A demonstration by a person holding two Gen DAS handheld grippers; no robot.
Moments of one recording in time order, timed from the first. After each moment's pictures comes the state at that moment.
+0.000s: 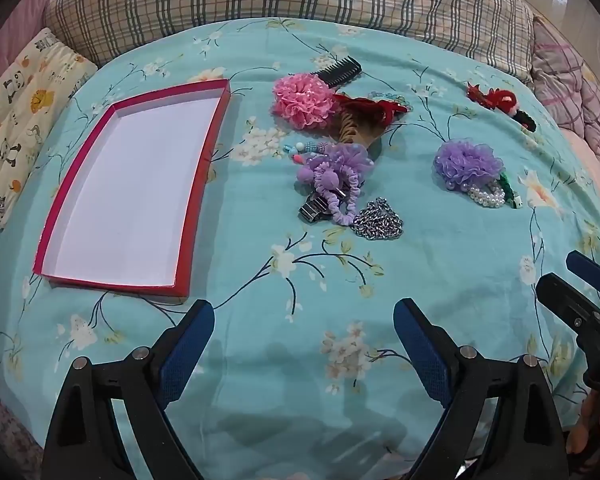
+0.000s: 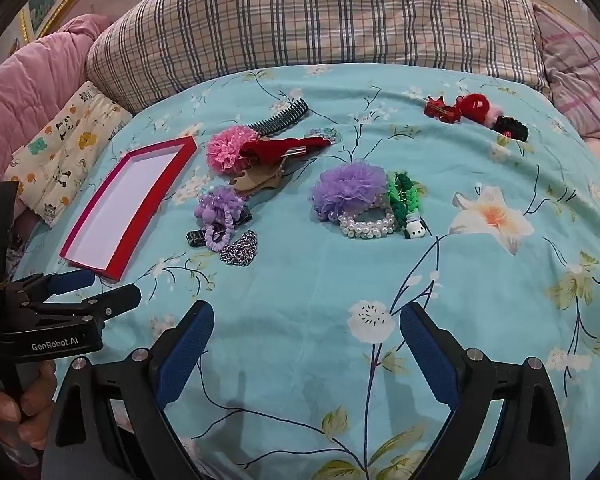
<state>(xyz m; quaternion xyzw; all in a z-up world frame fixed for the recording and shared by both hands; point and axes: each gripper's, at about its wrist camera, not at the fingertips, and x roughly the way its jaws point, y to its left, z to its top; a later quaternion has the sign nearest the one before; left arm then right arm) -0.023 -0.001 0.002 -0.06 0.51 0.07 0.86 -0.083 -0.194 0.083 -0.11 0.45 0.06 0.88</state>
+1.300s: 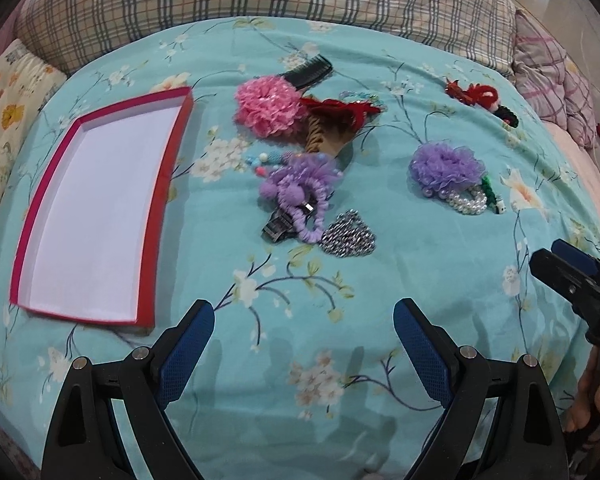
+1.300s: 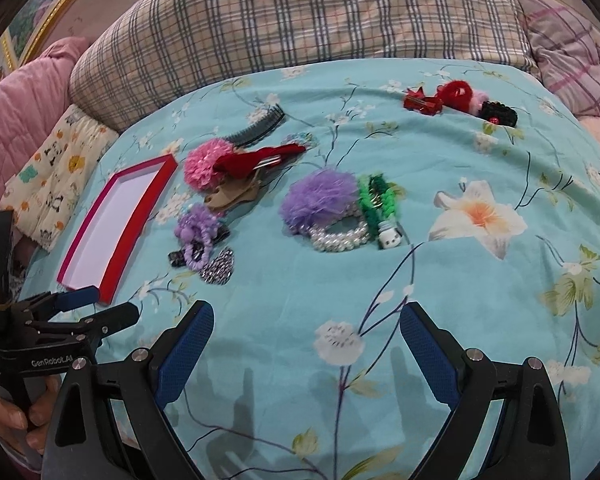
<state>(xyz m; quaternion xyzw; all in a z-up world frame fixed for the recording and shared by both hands) 0.007 -0.009 0.000 -0.06 0.51 0.02 0.86 -0.060 -0.224 0.090 -0.08 0.46 0.04 0.88</state>
